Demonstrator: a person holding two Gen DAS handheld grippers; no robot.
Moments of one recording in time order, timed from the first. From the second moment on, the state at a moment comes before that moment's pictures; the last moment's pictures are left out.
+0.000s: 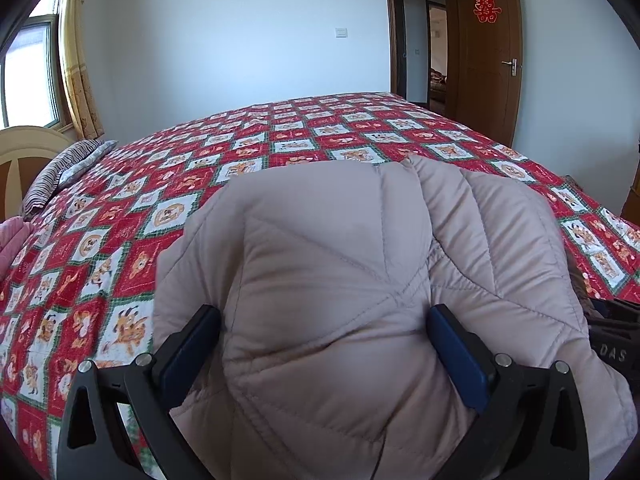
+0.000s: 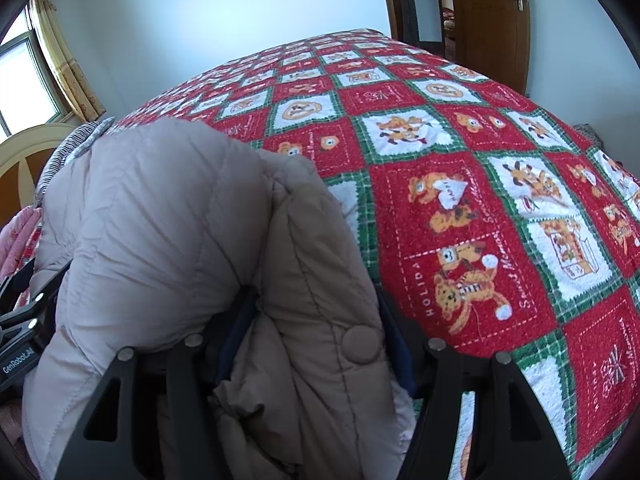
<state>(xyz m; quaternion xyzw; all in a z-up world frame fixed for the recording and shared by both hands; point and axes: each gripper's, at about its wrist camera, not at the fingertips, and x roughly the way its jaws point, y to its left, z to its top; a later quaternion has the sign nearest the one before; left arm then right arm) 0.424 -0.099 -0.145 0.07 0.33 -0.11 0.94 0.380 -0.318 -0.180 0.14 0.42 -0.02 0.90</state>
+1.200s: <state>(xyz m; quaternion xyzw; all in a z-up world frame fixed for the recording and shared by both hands) 0.378 -0.057 -0.166 -0.04 0.39 -0.17 0.90 0.383 -0.333 -0.190 0.21 0.42 0.16 0.87</state>
